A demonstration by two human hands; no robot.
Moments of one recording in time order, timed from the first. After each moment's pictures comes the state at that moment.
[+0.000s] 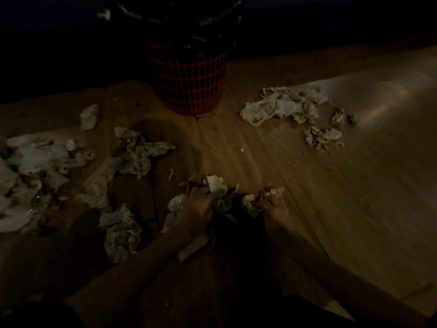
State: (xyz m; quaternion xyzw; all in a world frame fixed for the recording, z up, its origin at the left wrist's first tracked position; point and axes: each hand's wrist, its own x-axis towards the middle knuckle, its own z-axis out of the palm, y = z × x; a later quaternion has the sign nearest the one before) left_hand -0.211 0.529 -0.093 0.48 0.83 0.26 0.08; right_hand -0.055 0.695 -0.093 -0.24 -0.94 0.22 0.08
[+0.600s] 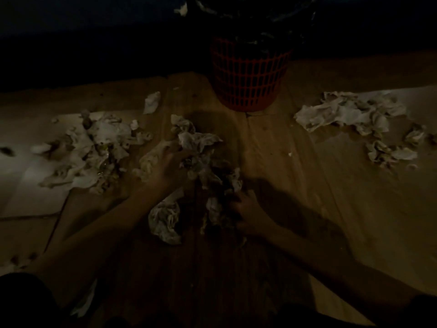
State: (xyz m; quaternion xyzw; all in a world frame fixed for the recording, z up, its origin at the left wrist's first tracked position) left_hand -0.300 0.432 -0.017 0.34 0.91 0.25 0.03; right_hand -0.149 0.615 -0.090 0.09 -0.97 0.23 -0.01
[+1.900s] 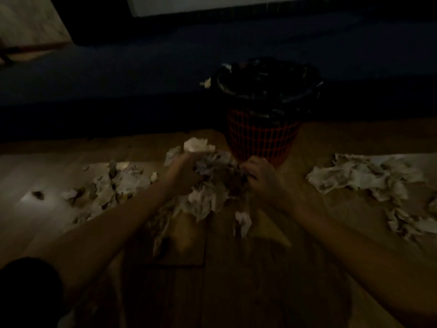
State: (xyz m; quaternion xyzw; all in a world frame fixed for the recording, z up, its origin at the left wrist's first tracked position) left_hand -0.365 0.468 0.085 0.33 0.92 0.22 -0.03; right_hand -0.297 0.678 0.043 0.08 -0.94 0.27 0.19
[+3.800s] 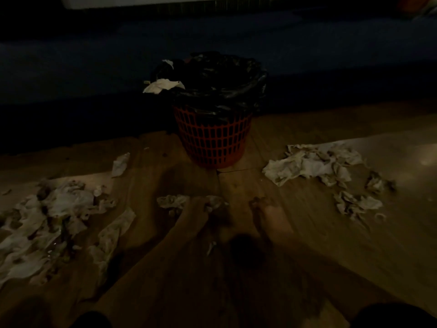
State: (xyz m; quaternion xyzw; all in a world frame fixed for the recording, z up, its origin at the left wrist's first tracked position) left_hand -0.350 0.591 -0.080 0.29 0.92 0.24 0.06; right_hand -0.227 0.781 -0.096 -0.10 -0.97 0.18 0.14
